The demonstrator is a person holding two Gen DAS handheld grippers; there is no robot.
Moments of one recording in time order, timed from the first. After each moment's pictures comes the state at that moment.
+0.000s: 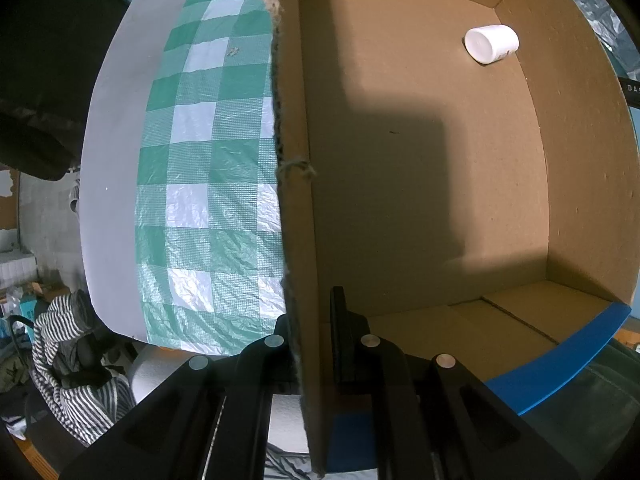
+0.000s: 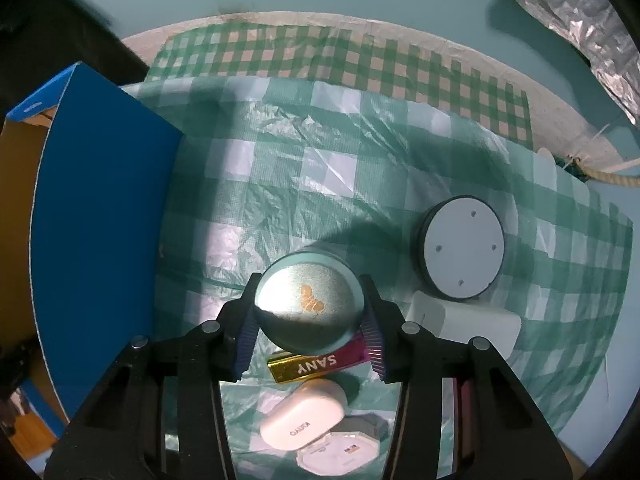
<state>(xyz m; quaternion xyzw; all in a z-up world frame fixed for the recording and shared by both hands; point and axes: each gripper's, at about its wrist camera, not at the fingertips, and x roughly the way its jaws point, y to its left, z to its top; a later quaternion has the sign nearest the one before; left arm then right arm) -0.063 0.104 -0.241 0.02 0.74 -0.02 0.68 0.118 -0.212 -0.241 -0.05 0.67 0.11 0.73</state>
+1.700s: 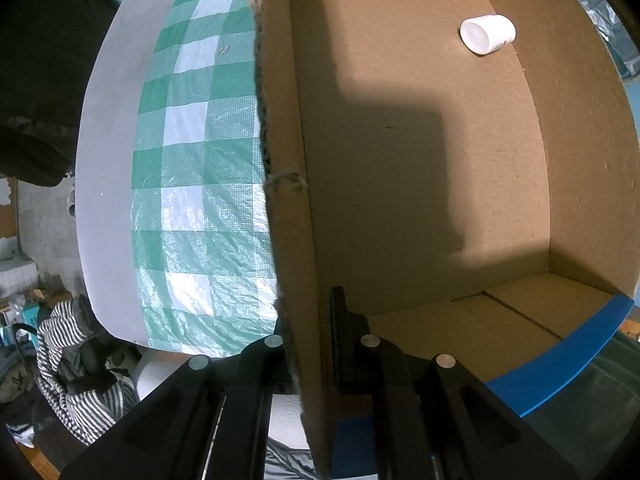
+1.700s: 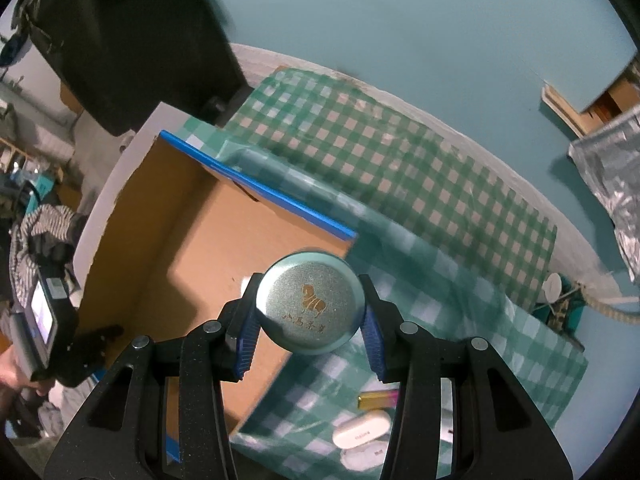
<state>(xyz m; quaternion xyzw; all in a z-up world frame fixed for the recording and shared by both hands) -0.064 0.098 -0.242 0.04 0.74 -0.03 0.67 0.137 -0.076 -0.124 -0.14 0.60 0.25 0.75</state>
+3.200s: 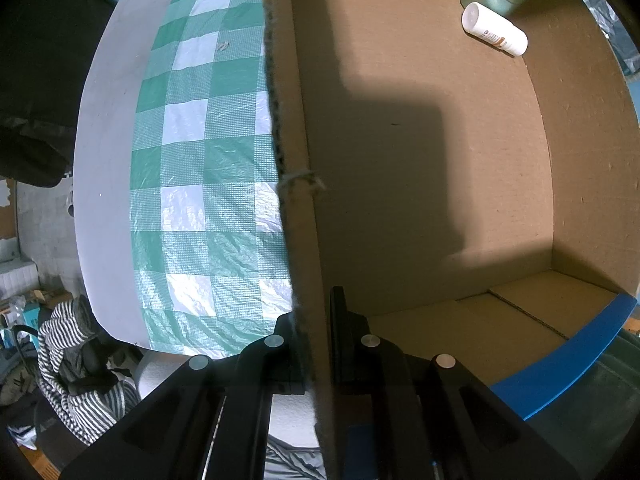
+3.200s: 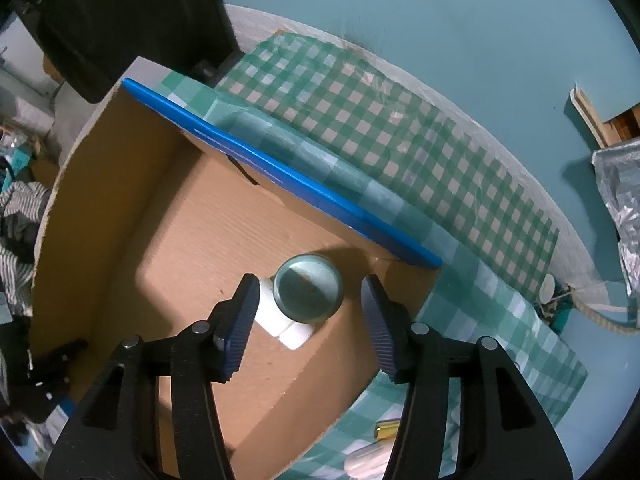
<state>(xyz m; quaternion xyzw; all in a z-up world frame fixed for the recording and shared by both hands) -0.060 0.096 -0.246 0.03 0.75 -0.03 0.66 0.139 -0.039 -0.191 -0.19 0.62 0.23 0.73</state>
